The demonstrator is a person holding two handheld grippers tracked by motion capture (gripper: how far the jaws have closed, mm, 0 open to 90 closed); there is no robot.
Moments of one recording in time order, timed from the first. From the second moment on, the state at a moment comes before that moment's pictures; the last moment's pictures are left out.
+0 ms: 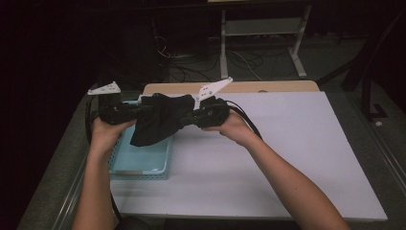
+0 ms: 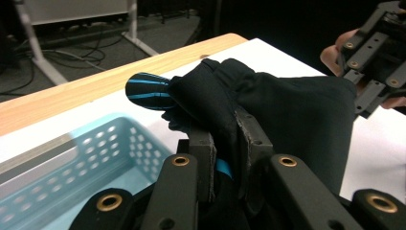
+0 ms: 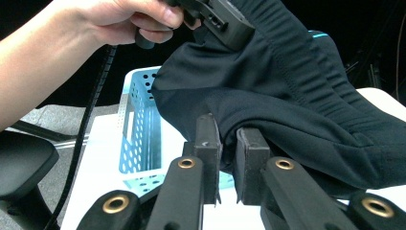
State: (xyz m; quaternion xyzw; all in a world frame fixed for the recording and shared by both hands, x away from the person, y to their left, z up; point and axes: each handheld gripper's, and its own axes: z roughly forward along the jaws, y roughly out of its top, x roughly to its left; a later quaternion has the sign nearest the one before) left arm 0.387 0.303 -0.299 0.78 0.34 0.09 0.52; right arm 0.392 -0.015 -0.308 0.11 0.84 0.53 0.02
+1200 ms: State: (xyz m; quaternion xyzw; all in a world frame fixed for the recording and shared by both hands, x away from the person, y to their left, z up) left arm 0.402 0.365 -0.345 0.76 0.44 0.12 0.46; right arm 0.414 0.075 -0.365 0.12 0.88 0.47 -0.02
